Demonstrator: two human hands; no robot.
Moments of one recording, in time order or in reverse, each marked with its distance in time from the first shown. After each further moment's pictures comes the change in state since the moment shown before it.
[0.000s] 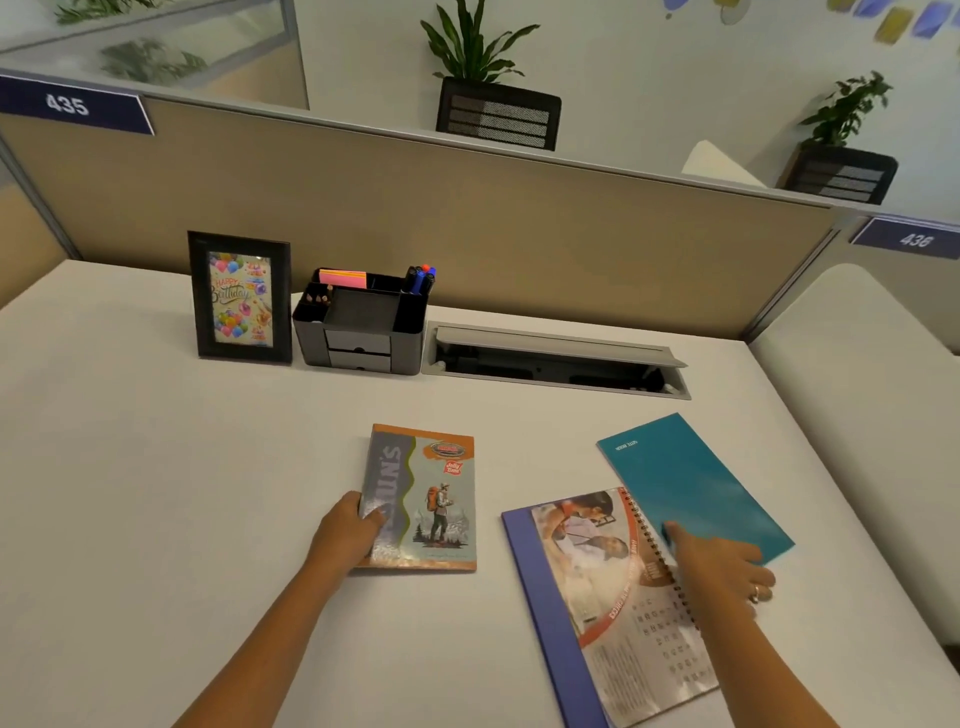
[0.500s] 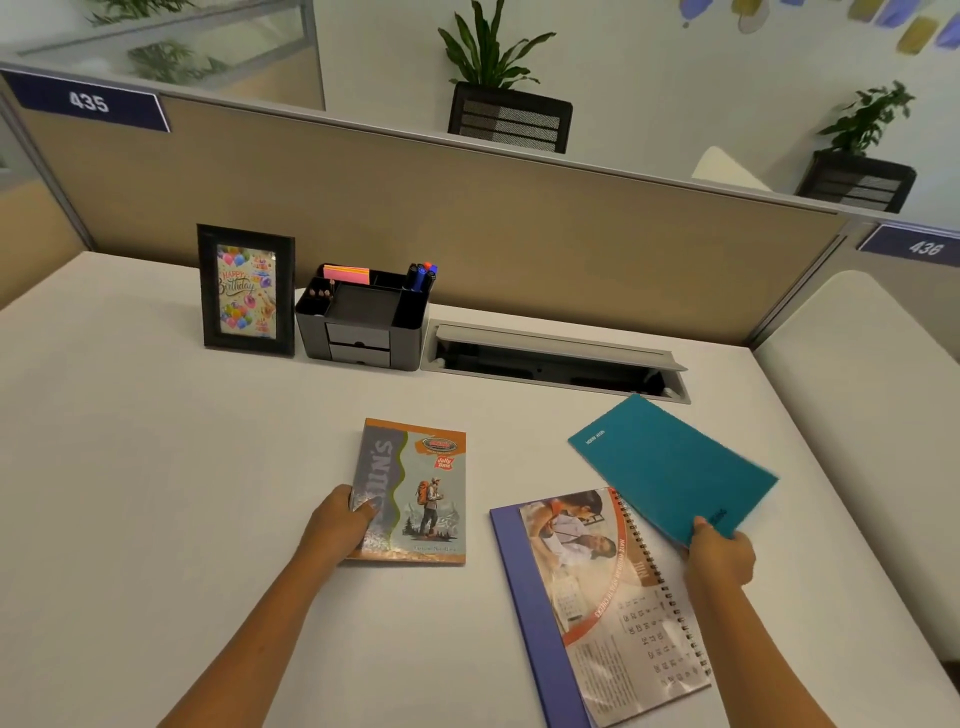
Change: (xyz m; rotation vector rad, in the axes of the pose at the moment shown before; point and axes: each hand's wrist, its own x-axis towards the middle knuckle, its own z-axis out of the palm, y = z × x) left_hand -0.014 0.009 0.003 -0.006 0.031 -0.010; right_hand 0.020 -0.002 -0.007 0.585 -0.112 -0.001
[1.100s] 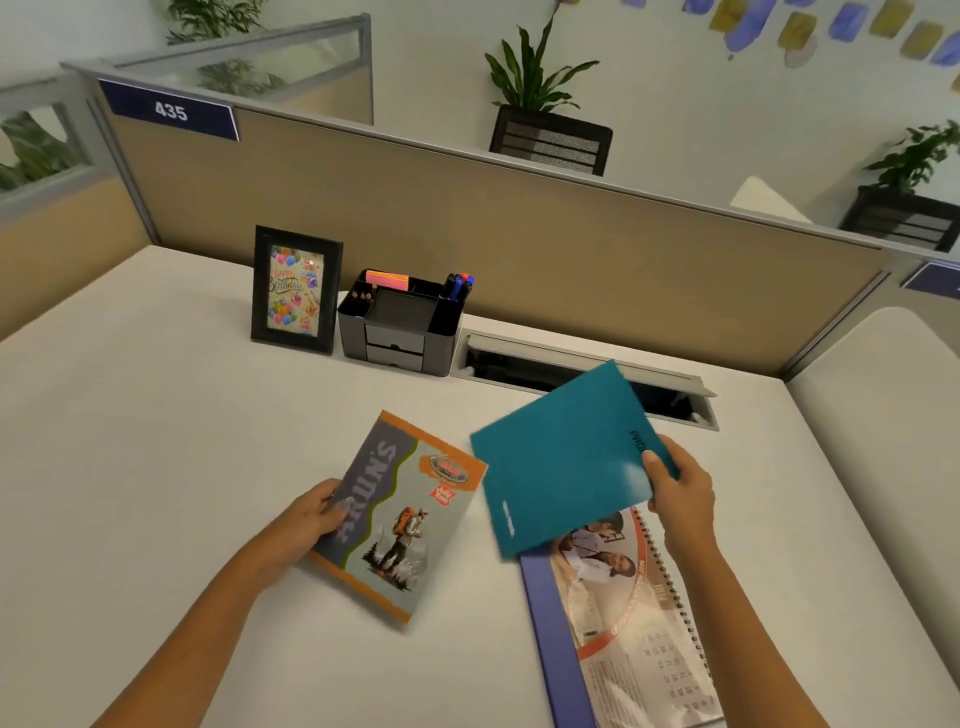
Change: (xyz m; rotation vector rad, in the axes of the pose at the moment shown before) left_hand -0.023 -0.030 -0.065 -0.403 -0.254 0.074; right_hand -0.076 -0.061 0.026 0.010 -0.607 -0.667
